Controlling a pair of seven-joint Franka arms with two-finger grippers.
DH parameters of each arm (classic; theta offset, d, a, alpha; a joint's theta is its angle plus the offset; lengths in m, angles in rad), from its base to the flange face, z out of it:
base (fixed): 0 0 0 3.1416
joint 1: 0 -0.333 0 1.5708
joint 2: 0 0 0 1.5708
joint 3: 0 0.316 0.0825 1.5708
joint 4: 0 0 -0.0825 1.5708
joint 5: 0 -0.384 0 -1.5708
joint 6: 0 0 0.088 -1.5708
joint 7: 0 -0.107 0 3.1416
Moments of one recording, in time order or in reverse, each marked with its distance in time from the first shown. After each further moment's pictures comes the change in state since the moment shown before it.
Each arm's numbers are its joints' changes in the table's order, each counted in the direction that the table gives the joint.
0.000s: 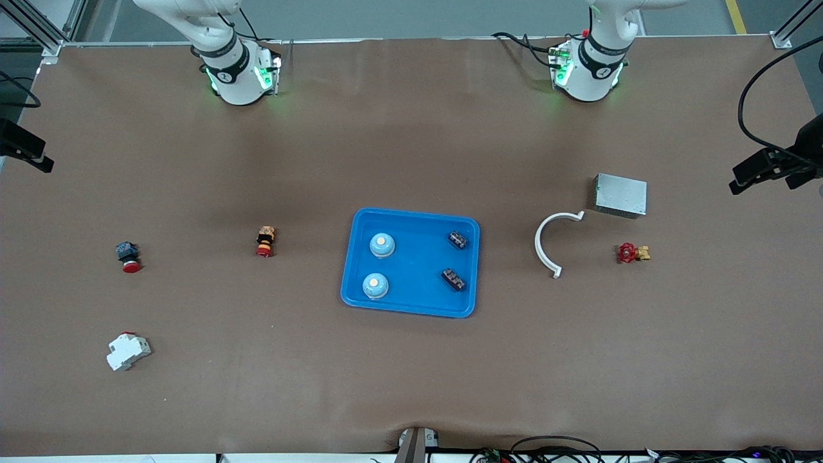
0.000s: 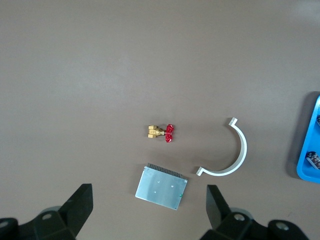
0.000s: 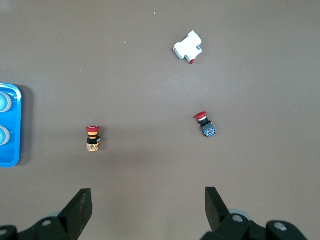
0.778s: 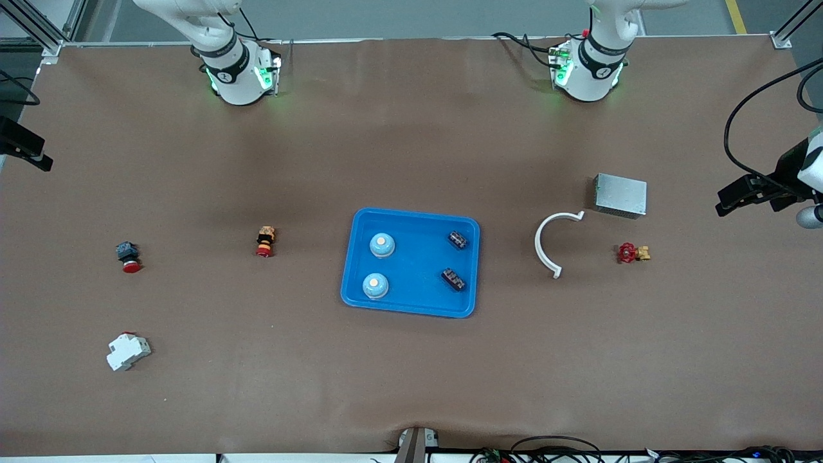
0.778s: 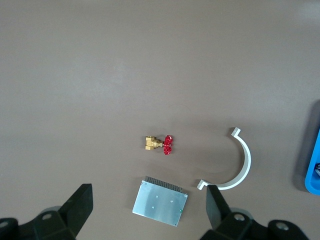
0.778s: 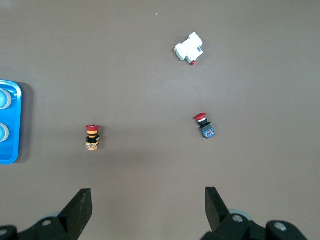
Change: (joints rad) left arm 0.007 0.071 -0.001 -0.020 0.000 0.092 0.001; right arm 0.000 -0.003 0.000 0.000 0.006 0.000 0.026
